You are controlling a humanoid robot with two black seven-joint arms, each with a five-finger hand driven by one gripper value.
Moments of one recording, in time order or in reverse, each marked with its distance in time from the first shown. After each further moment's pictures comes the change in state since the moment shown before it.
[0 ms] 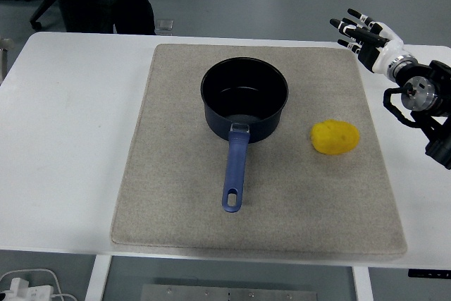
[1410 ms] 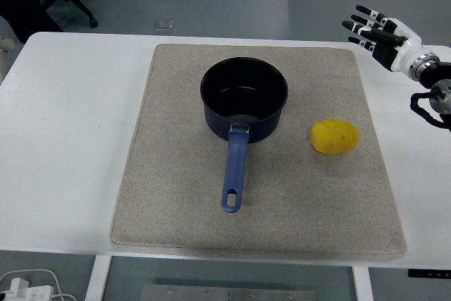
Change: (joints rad) left arm 0.001 0.000 -0.002 0.003 -0.001 0.002 0.002; right arm -0.018 -0.115 -0.006 0.029 -0.086 0.195 0.015
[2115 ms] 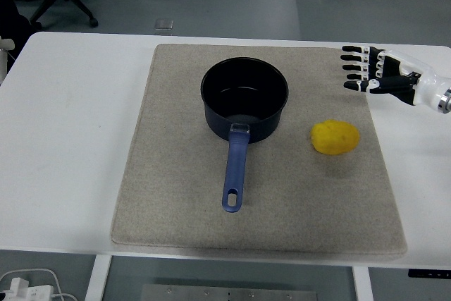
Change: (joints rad) left arm -0.001 0.000 0.000 -0.002 0.001 -0.001 0.000; right arm -0.150 -0.330 0.001 0.481 -0.460 0.134 0.117
